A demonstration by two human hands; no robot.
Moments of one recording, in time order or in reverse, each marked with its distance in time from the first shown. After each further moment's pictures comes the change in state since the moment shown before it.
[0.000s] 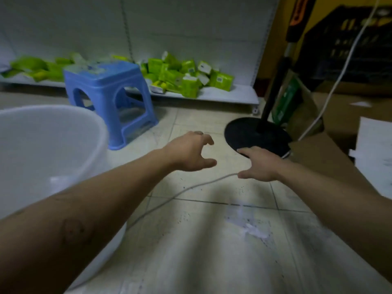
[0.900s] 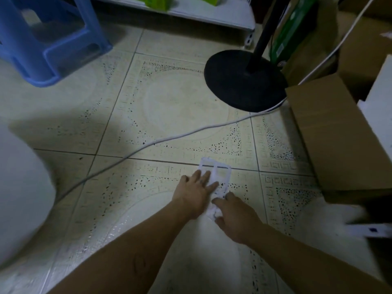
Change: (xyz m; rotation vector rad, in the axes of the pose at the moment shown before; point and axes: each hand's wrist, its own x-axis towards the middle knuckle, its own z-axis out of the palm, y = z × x) left_hand 0.026 0.055 0.302 0.142 -0.450 0.075; right_hand -0.037 0.063 0.217 0.044 -0.276 0.015
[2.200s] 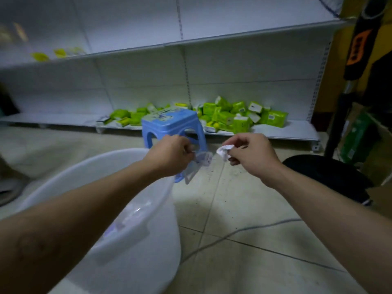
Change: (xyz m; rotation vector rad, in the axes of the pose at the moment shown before) left_hand -0.293 -0.174 -0.312 -0.144 0.810 -0.488; right_hand -0.061 -0.258 -0.277 0.962 0.637 -0.613
